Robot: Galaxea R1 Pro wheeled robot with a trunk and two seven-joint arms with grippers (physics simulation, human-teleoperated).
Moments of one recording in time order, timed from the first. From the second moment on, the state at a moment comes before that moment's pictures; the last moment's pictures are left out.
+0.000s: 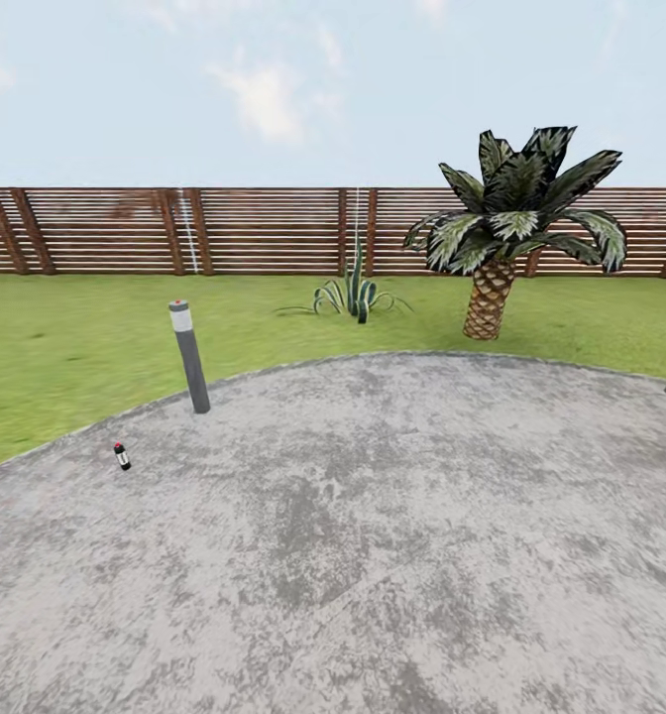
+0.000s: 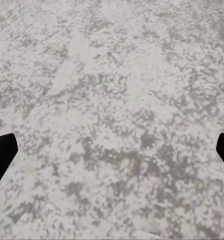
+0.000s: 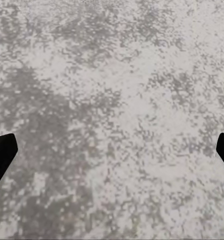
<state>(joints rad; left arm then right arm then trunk) -0.16 0.08 0.23 -0.30 0.00 -0.42 0.00 -0.03 -0.03 -0.17 -0.47 0.07 -0.36 -0.11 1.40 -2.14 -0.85</state>
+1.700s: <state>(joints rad) -0.16 0.08 0.23 -0.30 0.00 -0.42 0.00 -0.03 -0.03 -0.17 -0.47 0.07 -0.36 -0.11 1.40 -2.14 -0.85</state>
